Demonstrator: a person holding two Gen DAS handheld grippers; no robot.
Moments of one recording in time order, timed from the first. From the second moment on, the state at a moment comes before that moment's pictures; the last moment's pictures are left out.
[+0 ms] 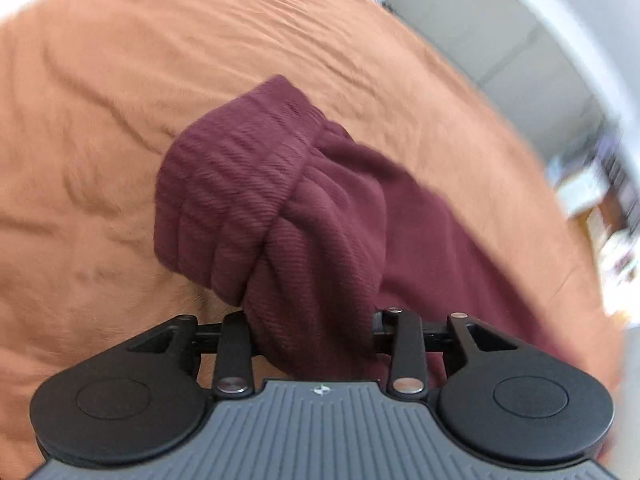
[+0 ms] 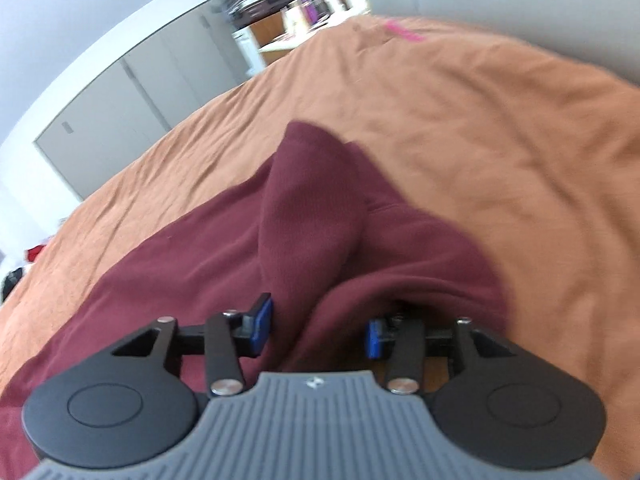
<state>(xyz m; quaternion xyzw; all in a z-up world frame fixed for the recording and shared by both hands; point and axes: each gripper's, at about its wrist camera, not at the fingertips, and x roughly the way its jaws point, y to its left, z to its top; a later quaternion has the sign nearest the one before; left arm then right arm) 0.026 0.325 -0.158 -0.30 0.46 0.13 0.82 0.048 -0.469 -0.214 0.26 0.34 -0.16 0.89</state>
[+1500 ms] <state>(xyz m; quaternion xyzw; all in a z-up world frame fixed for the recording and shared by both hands) -0.006 0.385 -0.240 -0.40 0.44 0.05 0.81 0.130 -0.445 -0.254 0.08 0.40 -0.18 0.90</state>
